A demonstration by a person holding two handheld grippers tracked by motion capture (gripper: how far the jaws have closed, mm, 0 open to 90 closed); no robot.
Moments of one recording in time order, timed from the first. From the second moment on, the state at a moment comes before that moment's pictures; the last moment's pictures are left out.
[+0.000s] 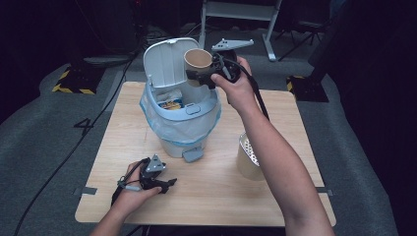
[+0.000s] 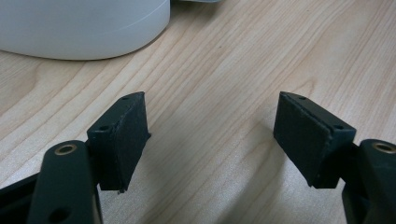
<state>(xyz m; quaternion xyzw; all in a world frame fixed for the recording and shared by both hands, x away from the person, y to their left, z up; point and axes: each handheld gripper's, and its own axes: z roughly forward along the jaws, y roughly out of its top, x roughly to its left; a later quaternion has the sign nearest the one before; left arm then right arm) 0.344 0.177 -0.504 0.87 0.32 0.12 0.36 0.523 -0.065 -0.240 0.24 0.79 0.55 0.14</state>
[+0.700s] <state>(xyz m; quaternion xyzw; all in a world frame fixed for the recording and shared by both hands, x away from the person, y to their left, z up) 0.344 0.177 -0.504 0.87 0.32 0.12 0.36 0.518 -0.041 -0.256 0.20 0.81 0.52 0.14</state>
